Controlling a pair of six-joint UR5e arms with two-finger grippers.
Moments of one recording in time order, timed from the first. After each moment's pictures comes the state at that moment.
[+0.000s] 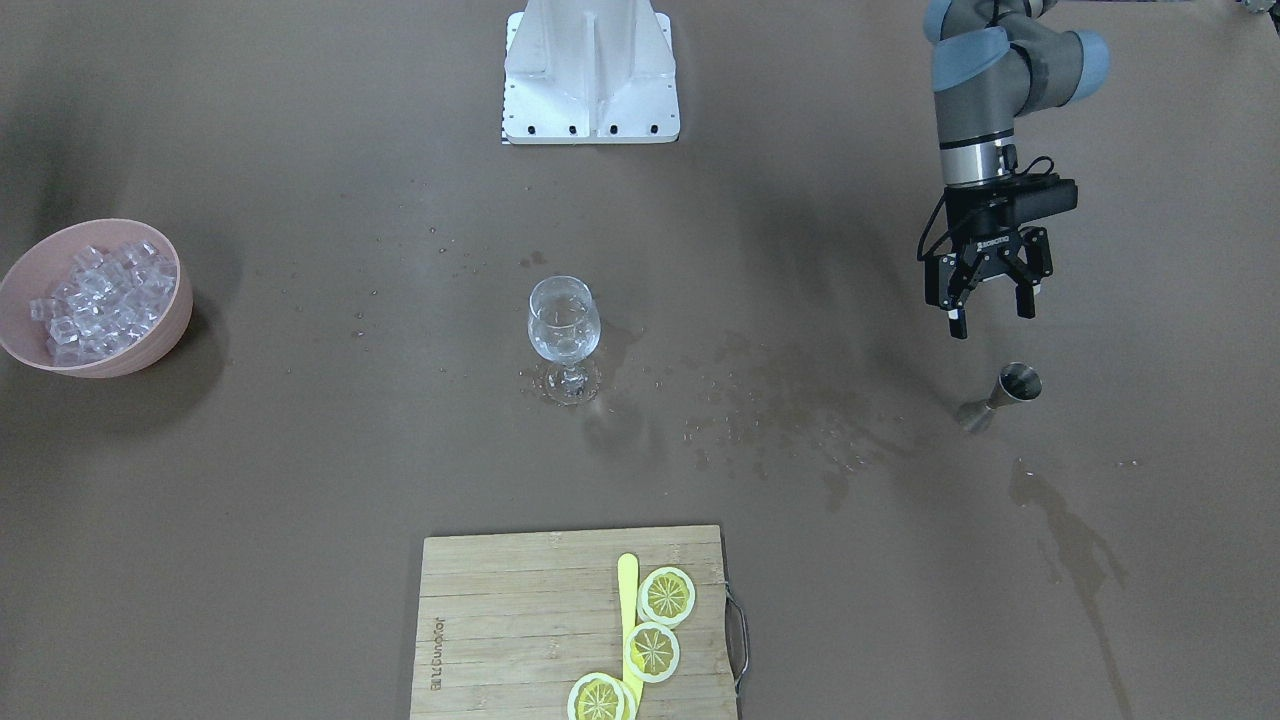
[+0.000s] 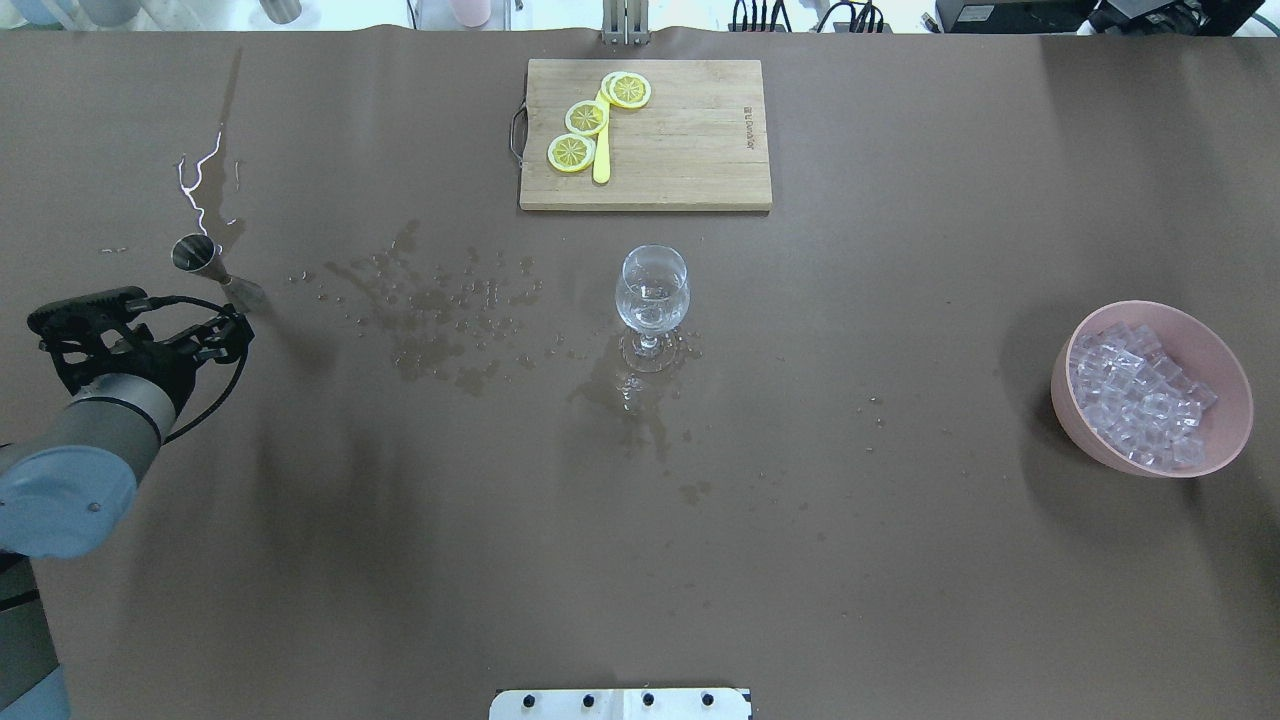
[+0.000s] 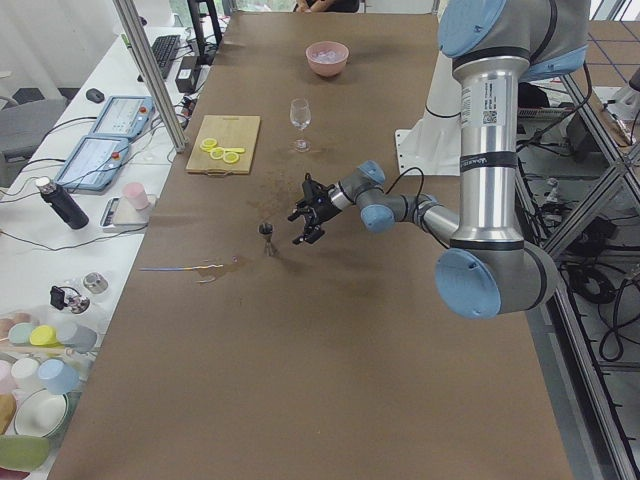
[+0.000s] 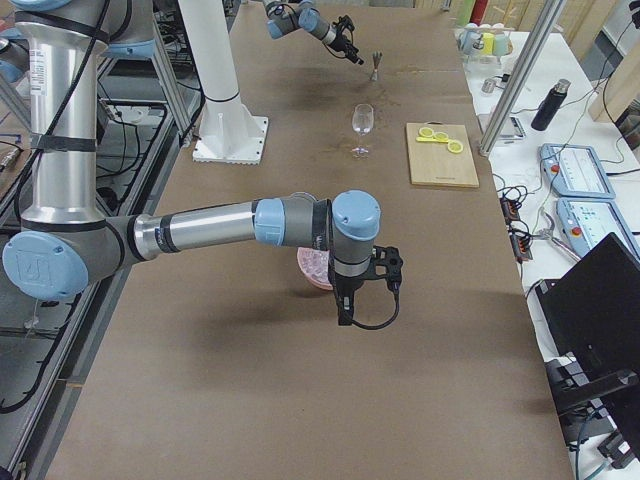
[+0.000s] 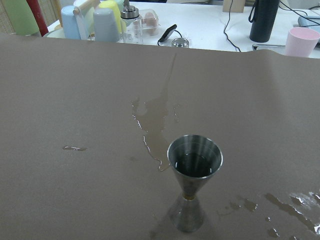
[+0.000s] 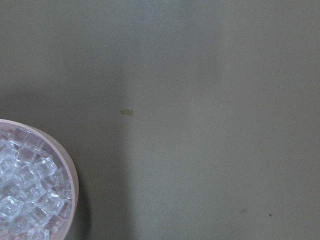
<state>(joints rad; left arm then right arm) -0.44 -1.53 -1.84 -2.11 -0.93 -1.53 1.59 -1.65 1.86 -1.80 2.32 -0.07</state>
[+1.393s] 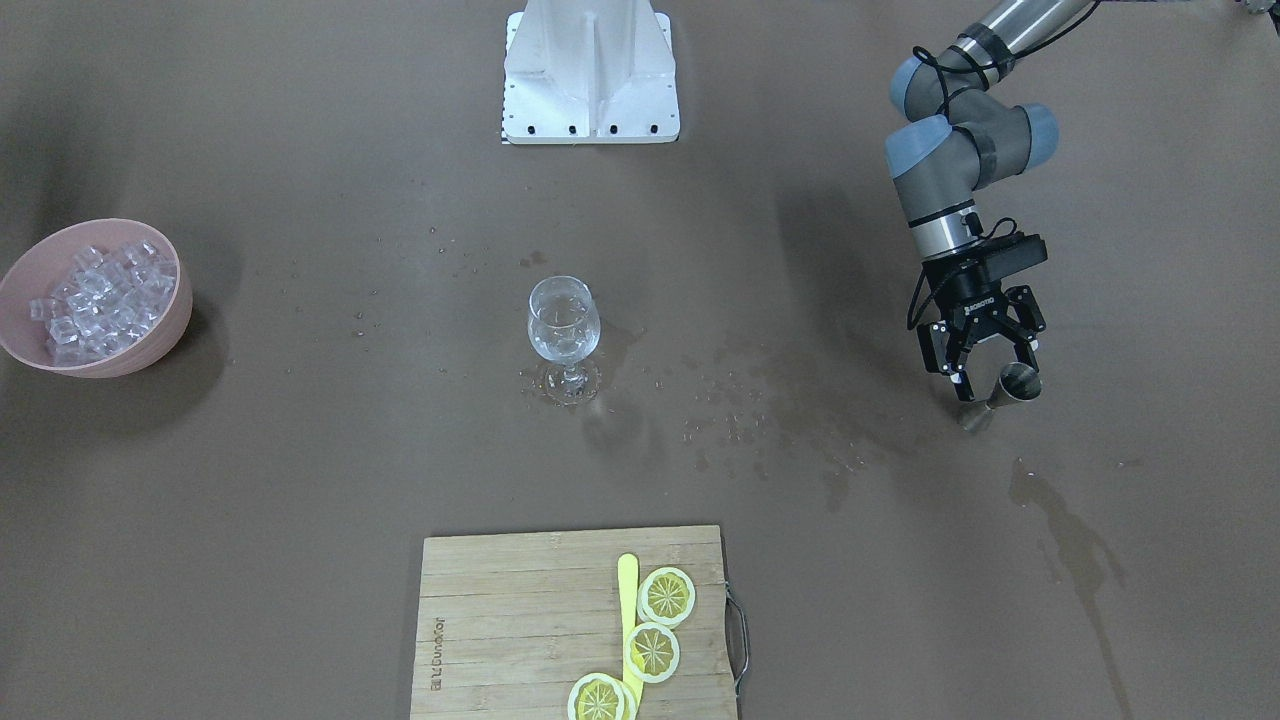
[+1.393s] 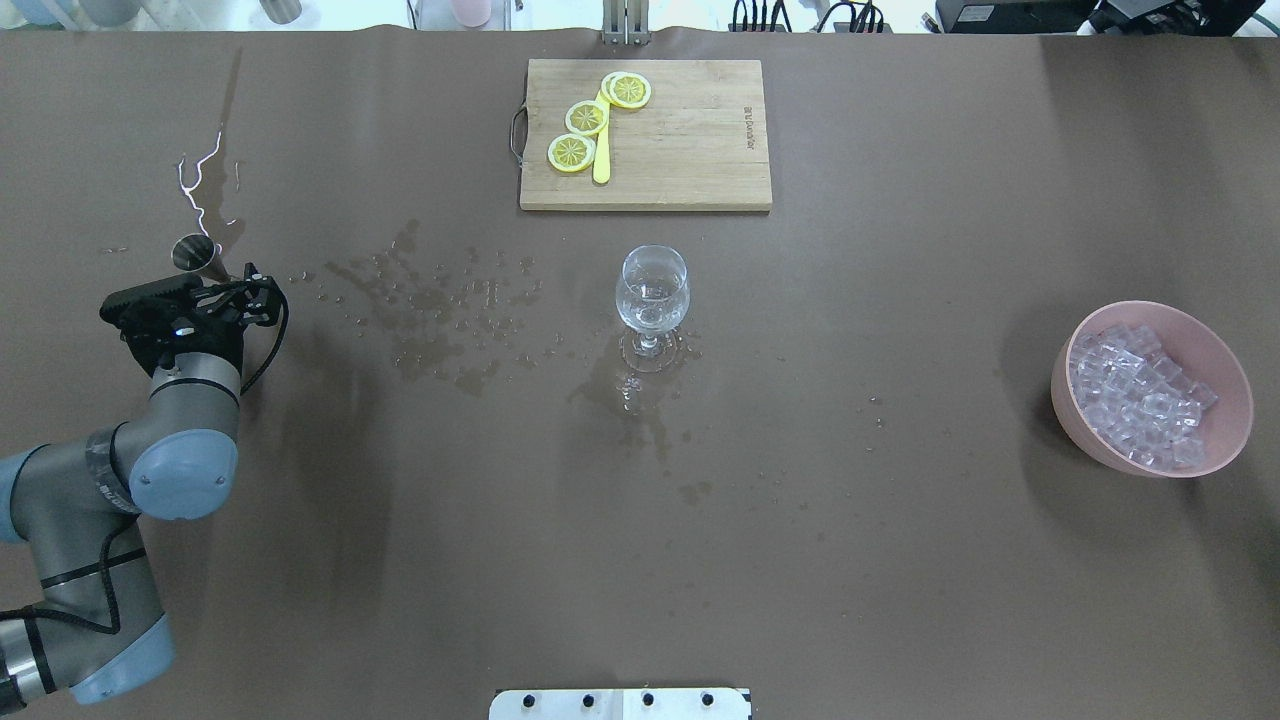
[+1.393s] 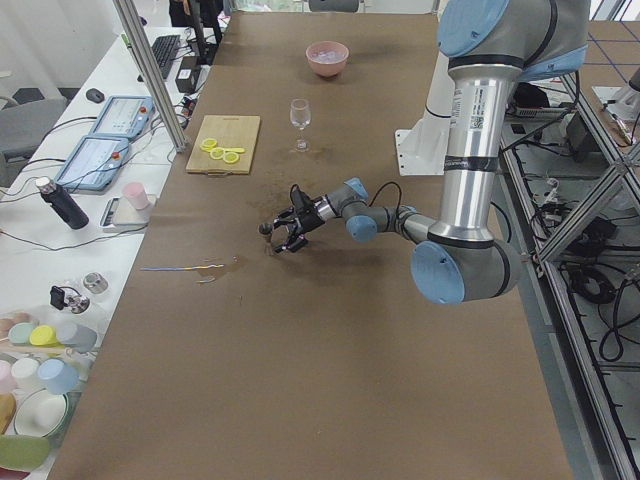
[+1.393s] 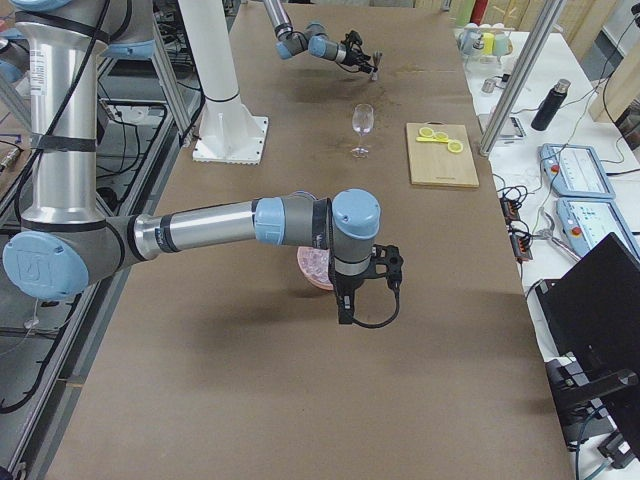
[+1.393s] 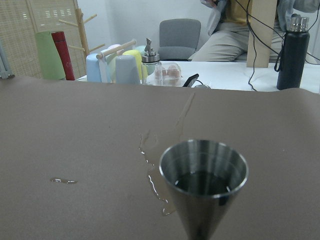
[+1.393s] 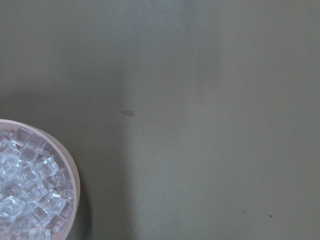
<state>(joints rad) -0.46 -1.69 -1.60 -2.11 -0.73 -1.58 1.59 -1.65 1.86 -1.80 2.32 -0.07</state>
